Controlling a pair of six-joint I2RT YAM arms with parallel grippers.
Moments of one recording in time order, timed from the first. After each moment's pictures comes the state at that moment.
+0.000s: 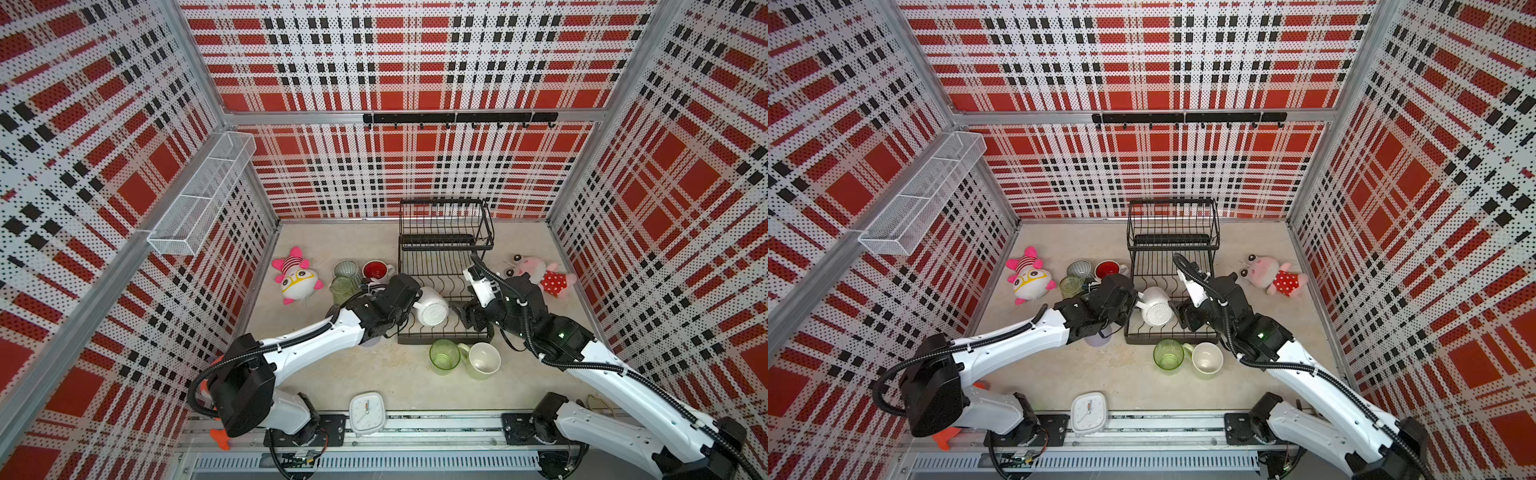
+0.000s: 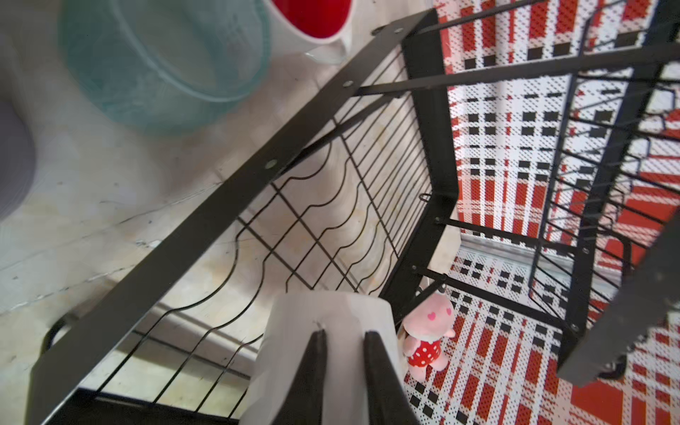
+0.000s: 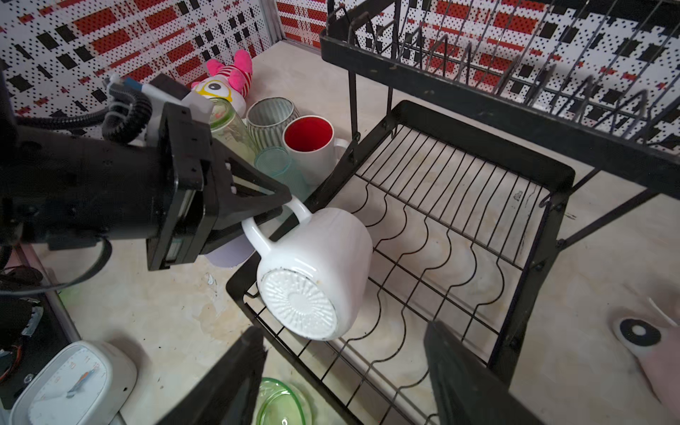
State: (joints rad) left arm -0.87 1.45 1.00 -0.32 -0.36 -1.78; right arm 0.71 0.93 0.86 -0.43 0.01 0.07
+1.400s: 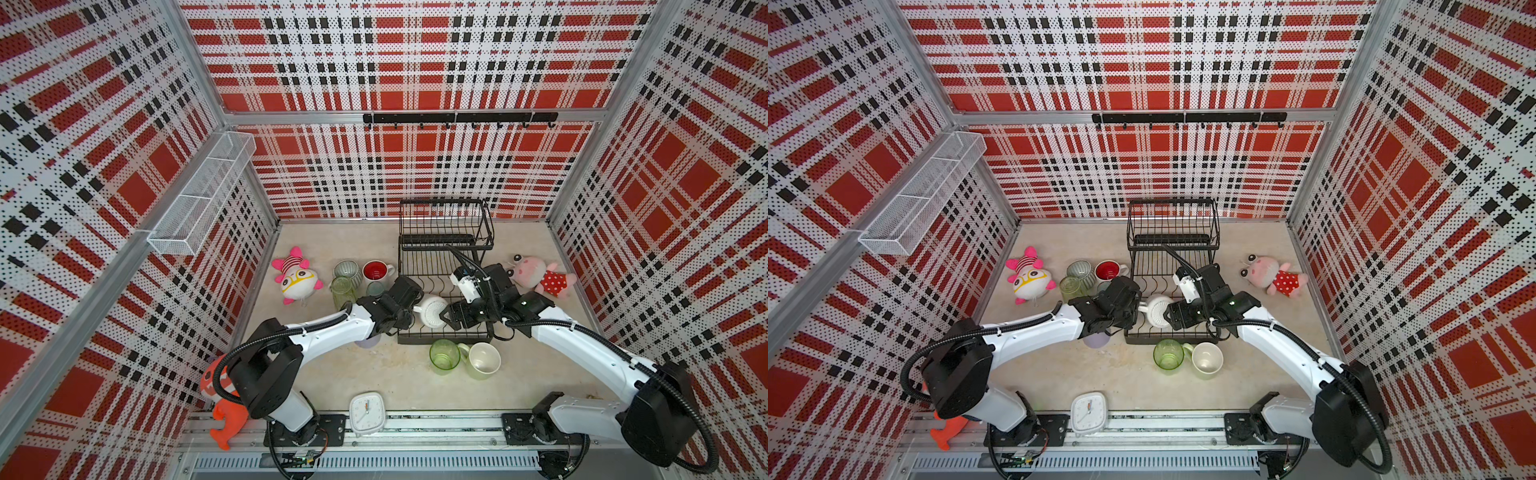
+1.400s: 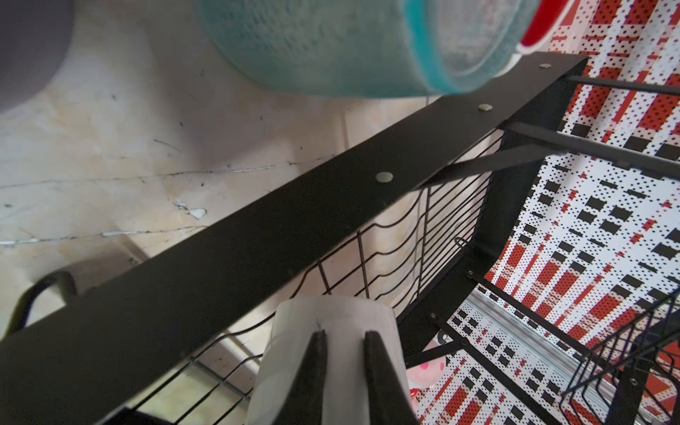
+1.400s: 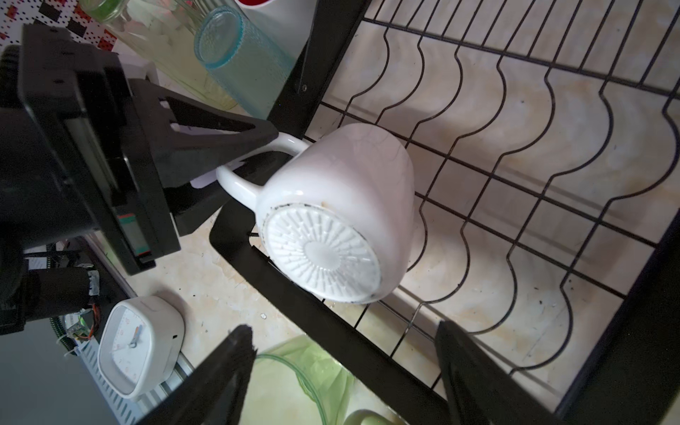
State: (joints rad) left arm -0.80 1.57 0.97 -0.28 -0.24 -2.10; right arm 0.57 1.27 0.93 -0.55 -0.26 0.22
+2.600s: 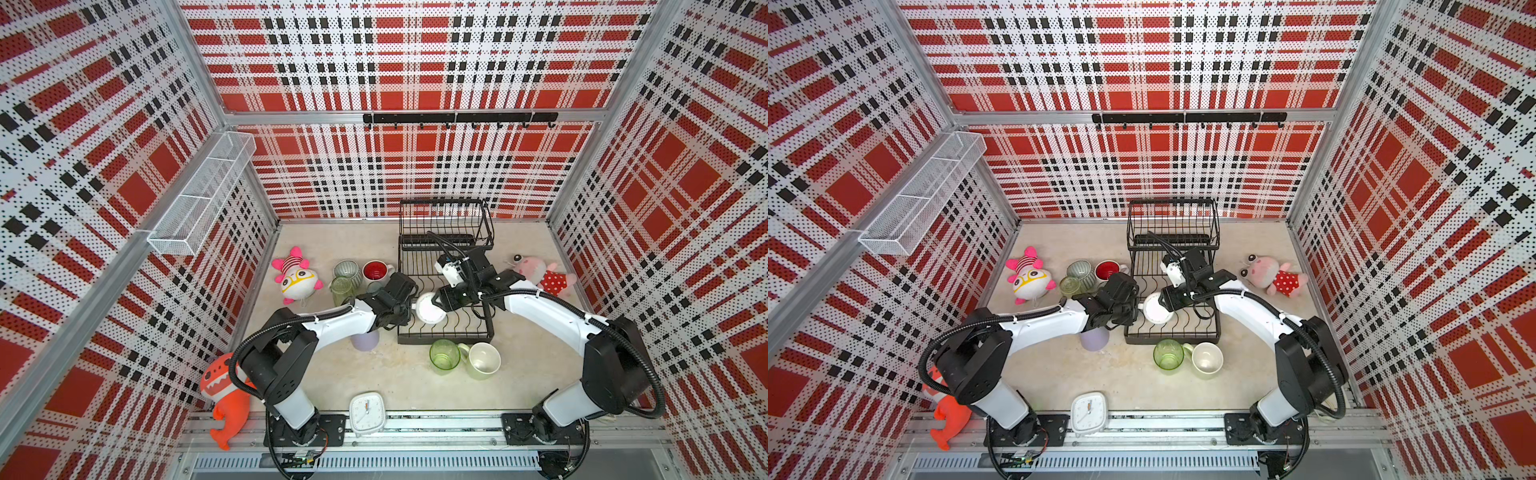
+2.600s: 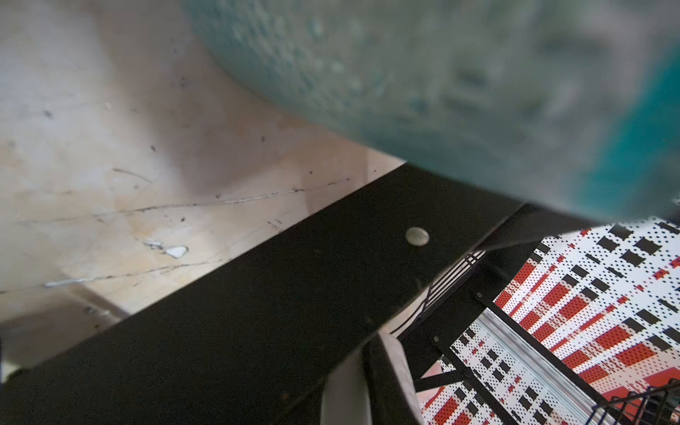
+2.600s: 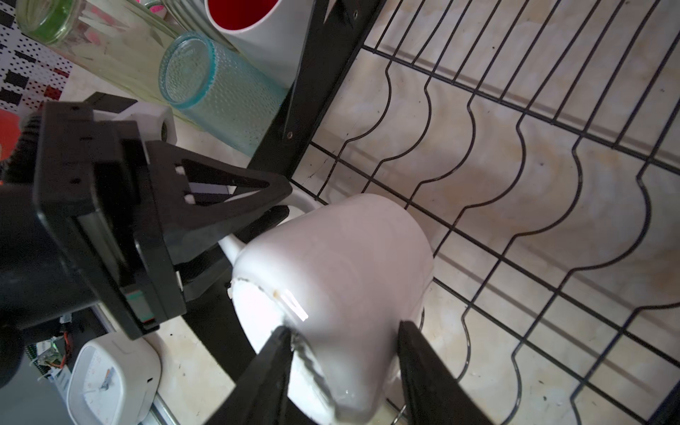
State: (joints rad) left arm -0.73 1.66 0.97 -0.18 -0.12 -2.10; right arm 0.55 1.55 1.13 -0.53 -0.29 0.14
